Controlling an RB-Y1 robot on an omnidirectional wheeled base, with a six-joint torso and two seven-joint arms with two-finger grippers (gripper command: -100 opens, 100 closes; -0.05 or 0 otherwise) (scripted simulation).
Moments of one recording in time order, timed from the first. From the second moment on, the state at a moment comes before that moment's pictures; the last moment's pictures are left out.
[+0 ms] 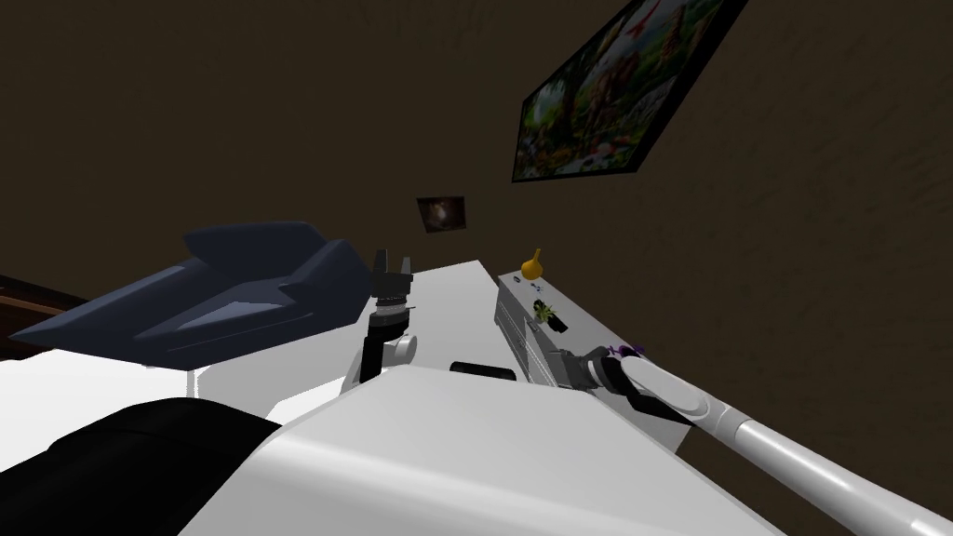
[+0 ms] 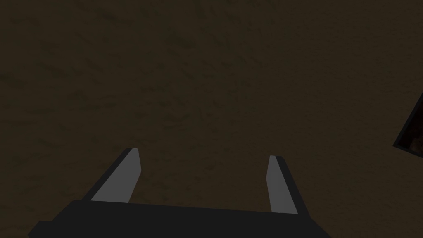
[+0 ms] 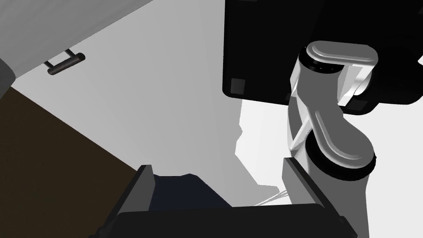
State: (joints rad) left arm 0.47 -0.01 0.04 -2.32 -0.05 -0.50 0.17; right arm 0.18 -1.18 0.53 -1.62 1.42 -0.73 0.32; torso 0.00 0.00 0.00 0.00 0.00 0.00
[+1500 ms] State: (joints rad) left arm 0.47 -0.01 0.04 -2.32 -0.05 -0.50 0.17; right arm 0.21 -1.31 0.60 -1.44 1.71 -0.73 0.44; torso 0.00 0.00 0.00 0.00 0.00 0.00
